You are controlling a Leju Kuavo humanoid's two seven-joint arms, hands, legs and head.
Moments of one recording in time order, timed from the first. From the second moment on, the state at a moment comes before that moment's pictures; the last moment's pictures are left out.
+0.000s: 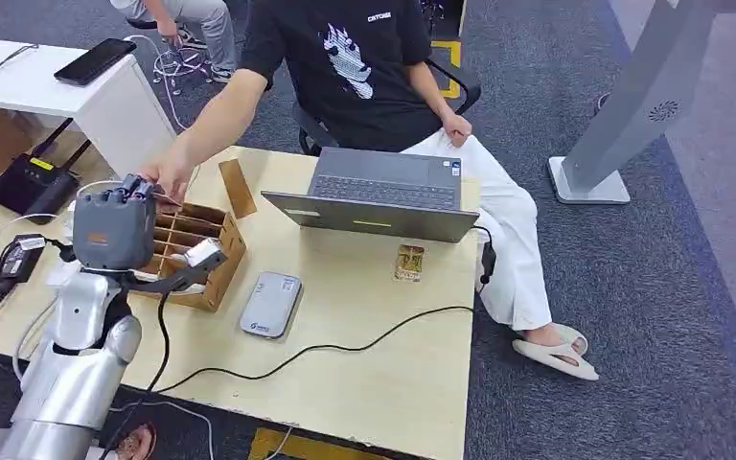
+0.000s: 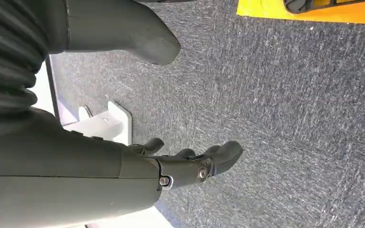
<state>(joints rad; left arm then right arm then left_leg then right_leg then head) -0.42 0.21 -0.19 -1.19 -1.30 0.55 -0.04 -0.11 0.07 1.14 -0.12 -0.86 -0.59 0.17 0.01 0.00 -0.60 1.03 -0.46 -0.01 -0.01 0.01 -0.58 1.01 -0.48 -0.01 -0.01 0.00</state>
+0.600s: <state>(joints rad) -0.37 0.18 -0.19 -1.22 -1.31 0.59 -0.07 -0.11 0.06 1.14 -0.12 -0.89 -0.59 0.17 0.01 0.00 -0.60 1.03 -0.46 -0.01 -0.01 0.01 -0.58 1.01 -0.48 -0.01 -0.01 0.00</state>
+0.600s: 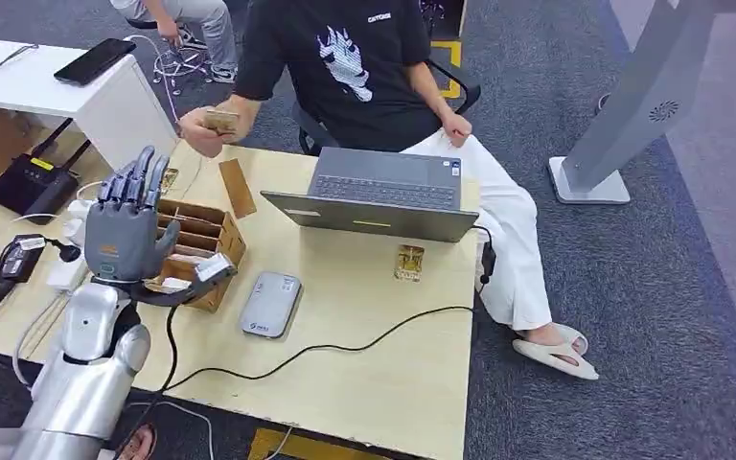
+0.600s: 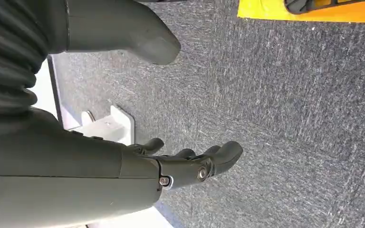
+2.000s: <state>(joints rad) 0.01 0.37 -0.19 -1.72 -1.29 0.25 0.05 -0.10 0.06 1.10 -0.12 -1.02 -0.60 0.15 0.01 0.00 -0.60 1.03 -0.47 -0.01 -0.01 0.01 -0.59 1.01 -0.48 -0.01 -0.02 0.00</state>
